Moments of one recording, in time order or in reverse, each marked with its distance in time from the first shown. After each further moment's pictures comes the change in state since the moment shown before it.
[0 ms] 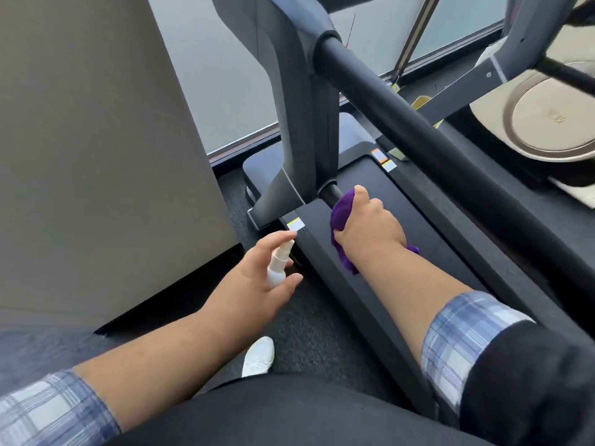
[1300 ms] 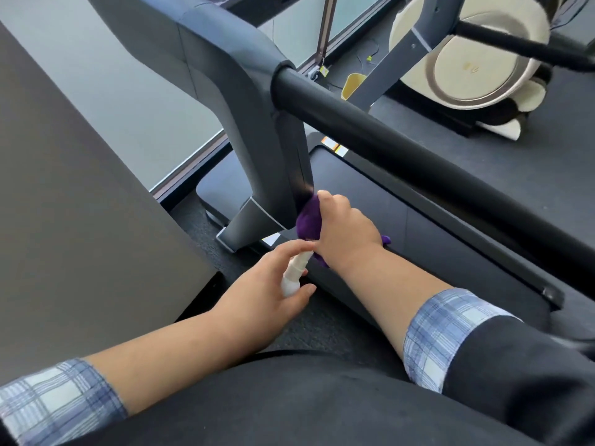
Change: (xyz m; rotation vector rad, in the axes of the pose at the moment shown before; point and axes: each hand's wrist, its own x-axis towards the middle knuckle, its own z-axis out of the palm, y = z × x) left_hand 0.093 -0.003 -0.030 0.069 -0.363 0.274; right_hand 0.013 -0.034 -0.009 0.112 0.045 0.006
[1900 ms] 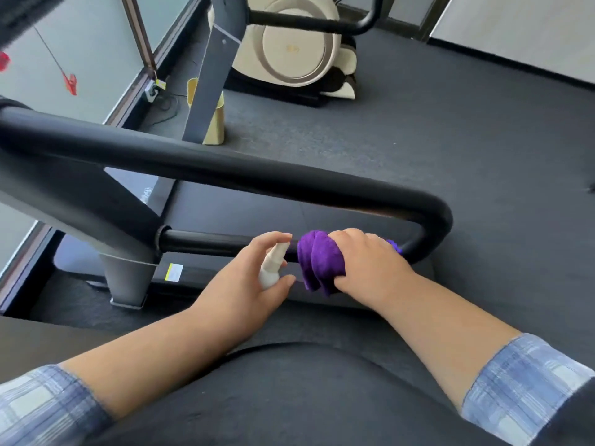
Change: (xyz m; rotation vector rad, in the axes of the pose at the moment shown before) left_hand 0.053 0.066 0.091 0.022 -0.333 0.282; right_hand -0.168 0.146 -0.057 -0.034 -0.139 0.409
